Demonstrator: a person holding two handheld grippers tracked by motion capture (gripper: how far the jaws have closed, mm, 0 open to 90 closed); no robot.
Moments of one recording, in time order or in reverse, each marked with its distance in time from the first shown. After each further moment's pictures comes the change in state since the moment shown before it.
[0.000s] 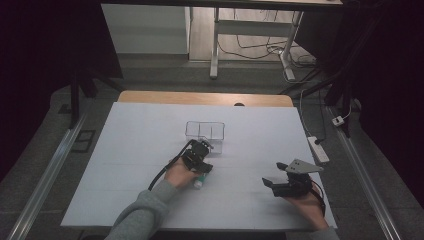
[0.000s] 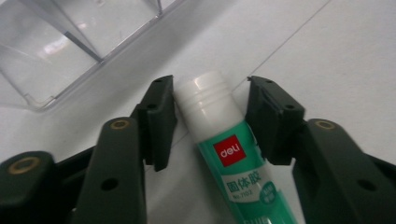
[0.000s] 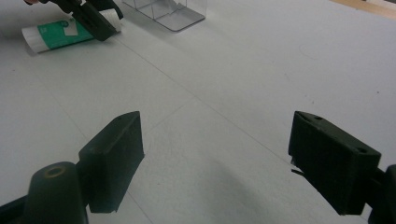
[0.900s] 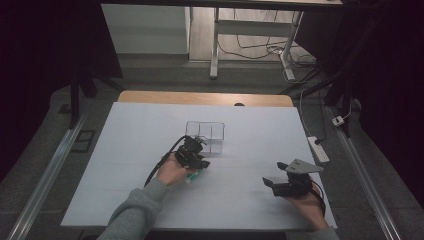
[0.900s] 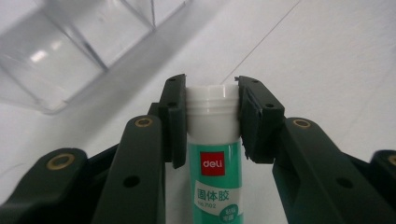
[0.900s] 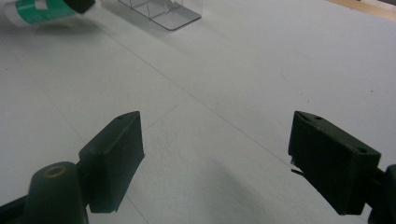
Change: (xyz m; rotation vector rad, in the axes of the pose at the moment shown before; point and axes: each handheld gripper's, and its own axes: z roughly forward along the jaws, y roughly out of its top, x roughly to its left) left arm 0.018 -0.008 -0.030 -0.088 -0.126 0.040; right arm 0.000 0.000 0.000 0.007 -0.022 -0.003
